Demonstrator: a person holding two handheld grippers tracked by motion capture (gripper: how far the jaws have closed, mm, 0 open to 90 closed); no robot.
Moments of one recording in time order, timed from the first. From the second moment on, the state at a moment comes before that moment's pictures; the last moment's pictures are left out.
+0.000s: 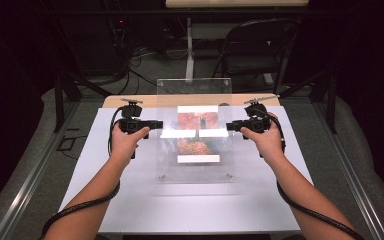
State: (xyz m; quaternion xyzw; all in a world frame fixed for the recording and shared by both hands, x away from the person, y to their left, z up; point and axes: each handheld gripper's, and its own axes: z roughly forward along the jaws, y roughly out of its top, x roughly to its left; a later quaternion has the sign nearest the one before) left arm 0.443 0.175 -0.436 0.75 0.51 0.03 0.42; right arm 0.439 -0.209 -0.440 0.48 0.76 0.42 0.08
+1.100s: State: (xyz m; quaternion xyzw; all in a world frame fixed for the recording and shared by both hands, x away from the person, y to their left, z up) left arm 0.313 0.193 -0.426 0.77 0.38 0.05 0.50; right arm 0.314 -0.231 -0.433 0.38 0.76 0.52 0.08
